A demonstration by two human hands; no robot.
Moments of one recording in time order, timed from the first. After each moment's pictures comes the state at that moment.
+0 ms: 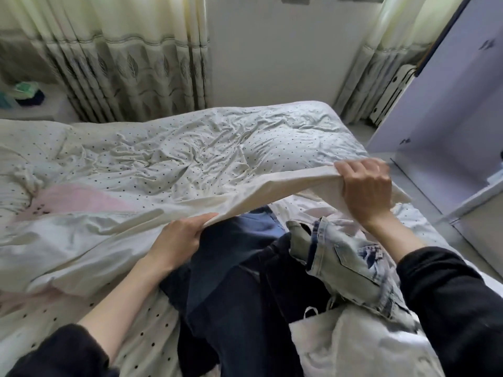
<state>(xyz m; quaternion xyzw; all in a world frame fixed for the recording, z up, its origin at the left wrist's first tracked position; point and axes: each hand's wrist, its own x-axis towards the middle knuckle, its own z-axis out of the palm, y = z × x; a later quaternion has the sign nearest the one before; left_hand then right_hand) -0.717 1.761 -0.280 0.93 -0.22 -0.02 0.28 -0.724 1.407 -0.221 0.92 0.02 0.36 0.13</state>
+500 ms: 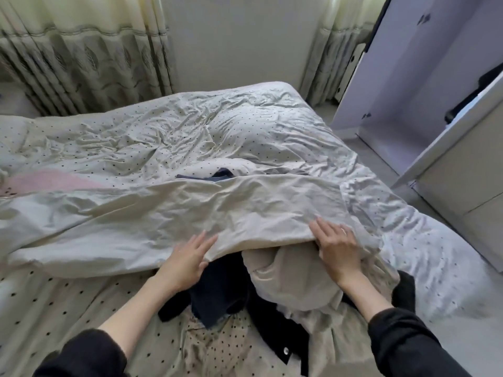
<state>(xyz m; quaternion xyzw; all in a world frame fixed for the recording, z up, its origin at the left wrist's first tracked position) -0.873 1.710 -0.348 0.93 -0.28 -0.21 0.11 -0.971 1.389 -0.331 0.98 -0.06 0.17 0.03</state>
